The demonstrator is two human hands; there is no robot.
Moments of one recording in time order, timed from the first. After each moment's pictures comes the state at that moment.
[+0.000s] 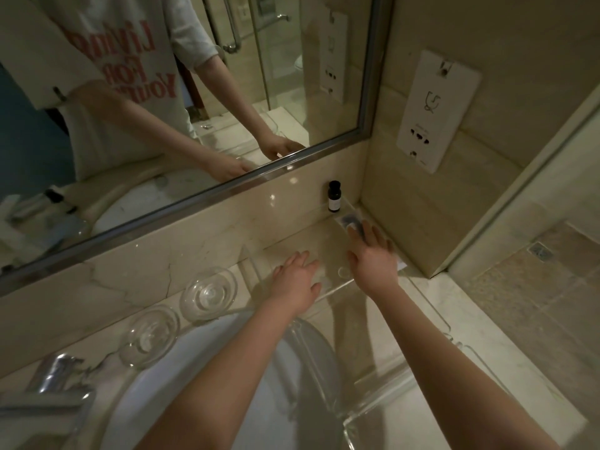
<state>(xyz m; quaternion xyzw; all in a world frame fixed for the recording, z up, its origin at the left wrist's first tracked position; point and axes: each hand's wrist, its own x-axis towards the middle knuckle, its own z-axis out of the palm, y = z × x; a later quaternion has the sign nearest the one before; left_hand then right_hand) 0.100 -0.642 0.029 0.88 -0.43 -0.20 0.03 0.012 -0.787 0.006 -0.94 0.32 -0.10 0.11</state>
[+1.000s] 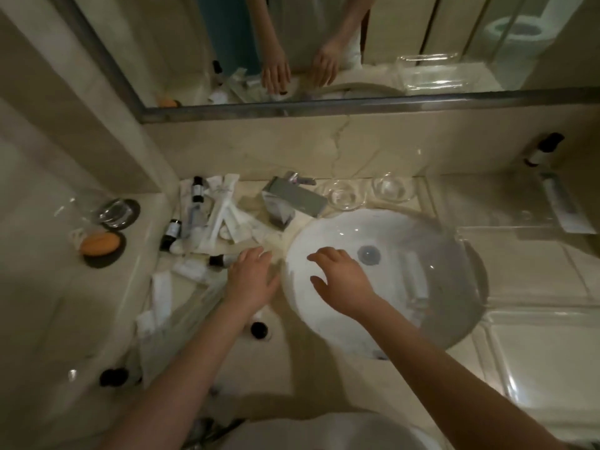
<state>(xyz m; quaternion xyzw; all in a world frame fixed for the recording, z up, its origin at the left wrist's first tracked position) 0.009 -0.181 0.048 0.98 -0.12 -0.13 0.09 -0.033 -0.366 0.050 -0.97 -0.07 0.07 0.23</state>
